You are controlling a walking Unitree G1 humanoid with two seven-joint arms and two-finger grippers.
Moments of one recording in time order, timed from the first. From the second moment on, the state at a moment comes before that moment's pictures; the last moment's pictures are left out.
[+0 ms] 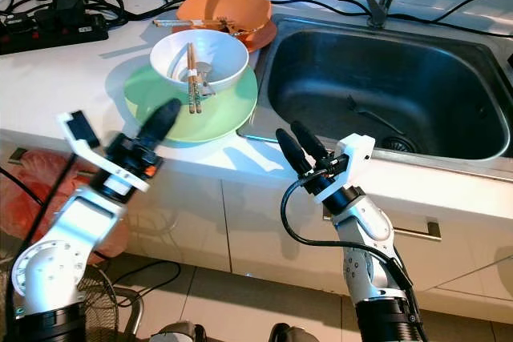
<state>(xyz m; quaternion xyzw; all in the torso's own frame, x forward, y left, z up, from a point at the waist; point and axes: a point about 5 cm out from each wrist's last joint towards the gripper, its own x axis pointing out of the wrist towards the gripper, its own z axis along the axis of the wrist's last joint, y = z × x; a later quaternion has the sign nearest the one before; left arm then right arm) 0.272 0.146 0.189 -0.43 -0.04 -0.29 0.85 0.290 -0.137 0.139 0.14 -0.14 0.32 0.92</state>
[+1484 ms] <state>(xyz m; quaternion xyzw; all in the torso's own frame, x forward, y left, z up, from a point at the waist) 0.290 0.122 0.184 -0.44 -0.02 -0.29 0.85 0.288 -0.137 0.136 0.14 -0.14 0.32 0.93</state>
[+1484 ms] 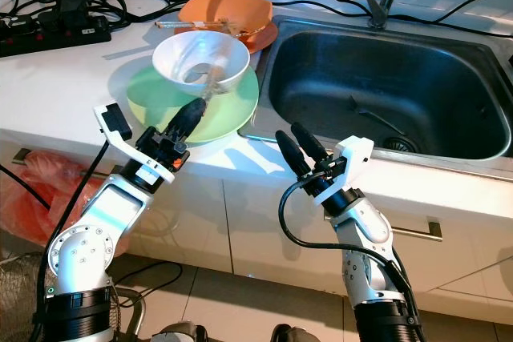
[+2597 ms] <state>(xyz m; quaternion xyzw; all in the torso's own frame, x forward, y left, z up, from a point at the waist) 0.293 0.113 0.220 -0.37 -0.11 -0.31 0.87 0.295 -0.139 0.139 0.13 -0.15 0.29 0.94</state>
